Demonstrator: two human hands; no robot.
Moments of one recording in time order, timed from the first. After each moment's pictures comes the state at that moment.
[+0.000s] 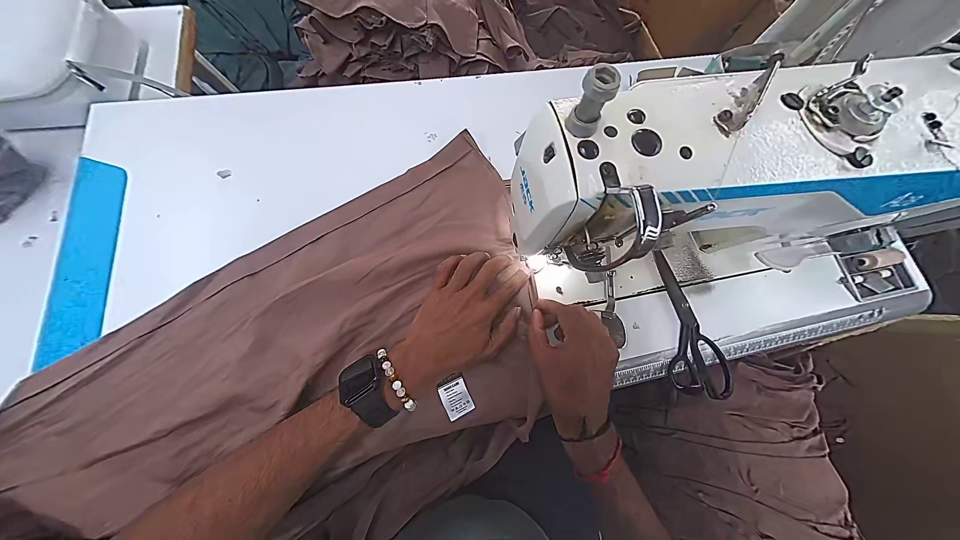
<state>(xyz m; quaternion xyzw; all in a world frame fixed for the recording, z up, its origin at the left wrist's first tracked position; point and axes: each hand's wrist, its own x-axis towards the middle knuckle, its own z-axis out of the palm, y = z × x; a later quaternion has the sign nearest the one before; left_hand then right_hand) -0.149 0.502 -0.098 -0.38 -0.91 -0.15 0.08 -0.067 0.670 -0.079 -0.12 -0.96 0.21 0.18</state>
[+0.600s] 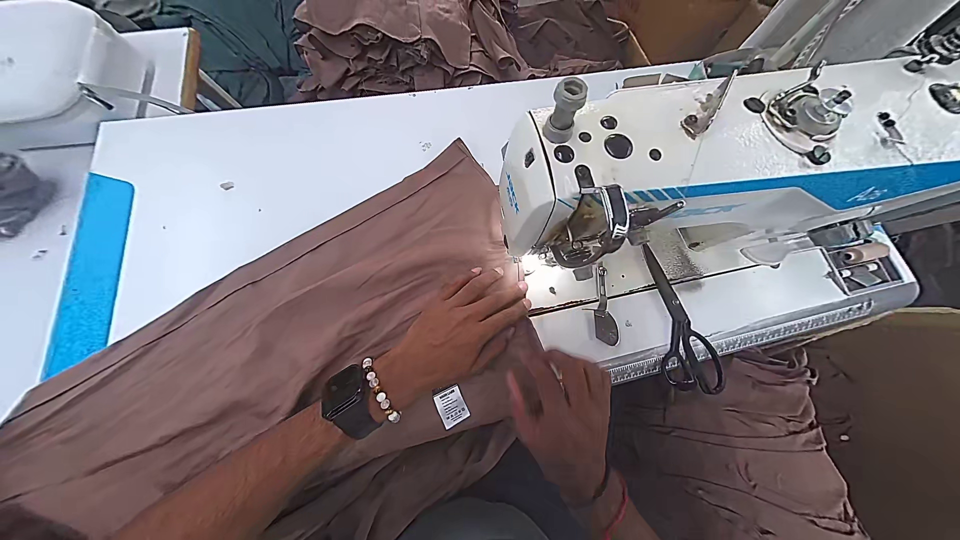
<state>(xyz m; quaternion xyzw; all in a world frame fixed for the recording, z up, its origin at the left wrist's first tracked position) -0.143 0.492 -0.093 -0.48 -0.86 -0.19 0.04 -0.002 0.664 -0.091 0.01 -0.96 0.16 0.22</state>
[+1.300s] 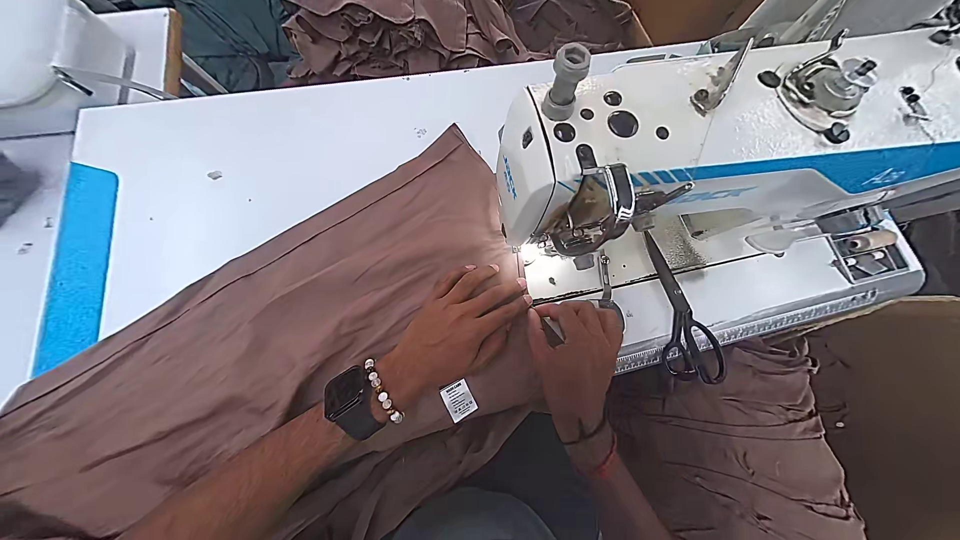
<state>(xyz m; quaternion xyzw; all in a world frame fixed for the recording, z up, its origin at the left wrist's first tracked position) -0.132 0.493 -0.096 -0.45 -0.87 -0.19 0.06 -0.053 0.674 -0.088 -0.15 -0.95 0.21 0.18</state>
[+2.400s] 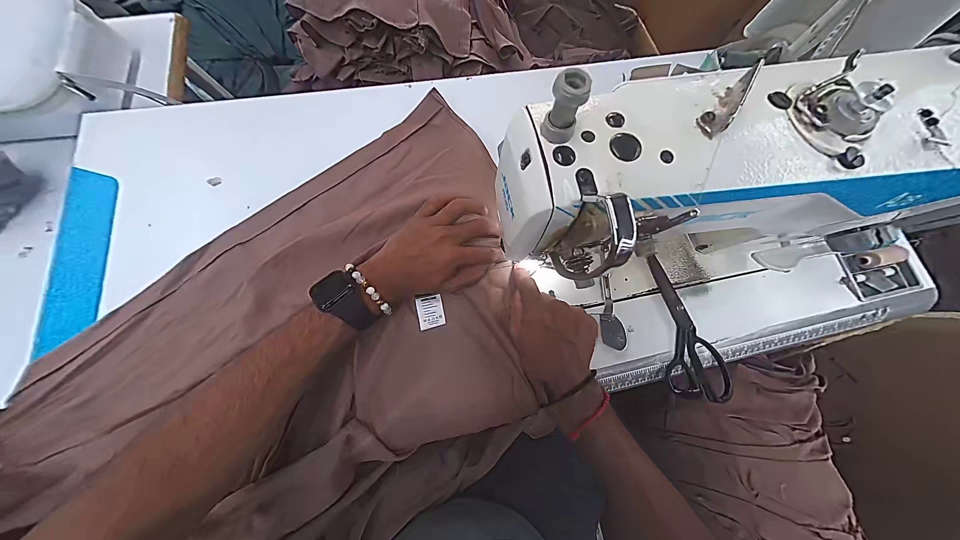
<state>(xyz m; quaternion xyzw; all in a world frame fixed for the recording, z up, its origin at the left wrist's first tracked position) -0.254 0.479 -0.079 -0.58 -0.80 -0.12 0.12 -0.104 0.663 -0.075 -0.04 -0.99 0.02 0.14</state>
